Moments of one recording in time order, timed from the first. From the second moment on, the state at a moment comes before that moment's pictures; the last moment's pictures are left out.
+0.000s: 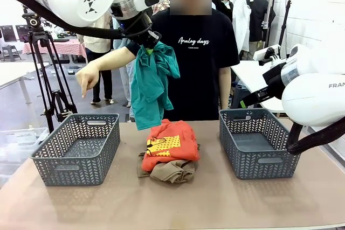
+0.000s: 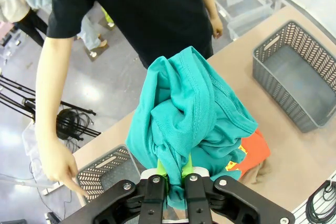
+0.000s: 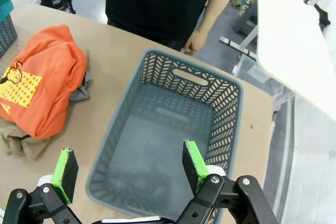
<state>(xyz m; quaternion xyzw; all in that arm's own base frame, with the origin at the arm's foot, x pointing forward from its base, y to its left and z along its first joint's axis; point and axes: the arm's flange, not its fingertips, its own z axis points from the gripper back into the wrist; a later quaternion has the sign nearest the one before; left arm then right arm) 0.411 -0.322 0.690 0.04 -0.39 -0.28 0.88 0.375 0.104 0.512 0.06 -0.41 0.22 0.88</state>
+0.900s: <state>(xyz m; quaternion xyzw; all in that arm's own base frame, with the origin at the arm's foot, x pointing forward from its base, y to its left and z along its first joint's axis) 0.411 -0.322 0.690 0.04 -0.39 -0.28 0.88 0.375 0.104 0.512 0.06 -0.41 0.22 0.88</state>
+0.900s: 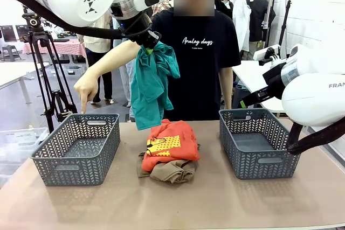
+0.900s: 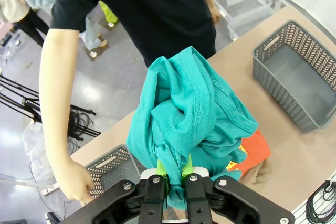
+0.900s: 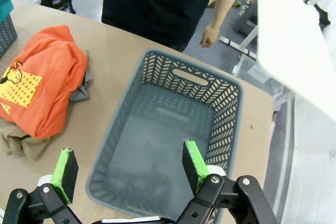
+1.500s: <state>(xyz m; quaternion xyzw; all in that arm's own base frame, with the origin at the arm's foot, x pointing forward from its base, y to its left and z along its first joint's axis) 0.405 -0.313 0.700 0.05 -0.39 -0.28 0.88 0.375 0.104 0.512 0.06 -0.41 0.22 0.88</state>
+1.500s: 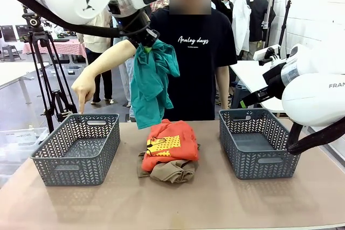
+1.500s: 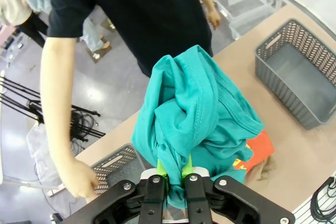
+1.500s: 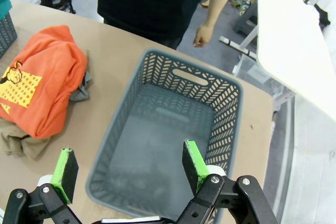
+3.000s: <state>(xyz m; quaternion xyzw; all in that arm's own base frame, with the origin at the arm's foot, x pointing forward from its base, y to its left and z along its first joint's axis) 0.390 -0.118 0.544 0.11 -0.35 -0.03 0.93 0.375 0.104 0.512 0.06 -0.41 0.22 0.88</state>
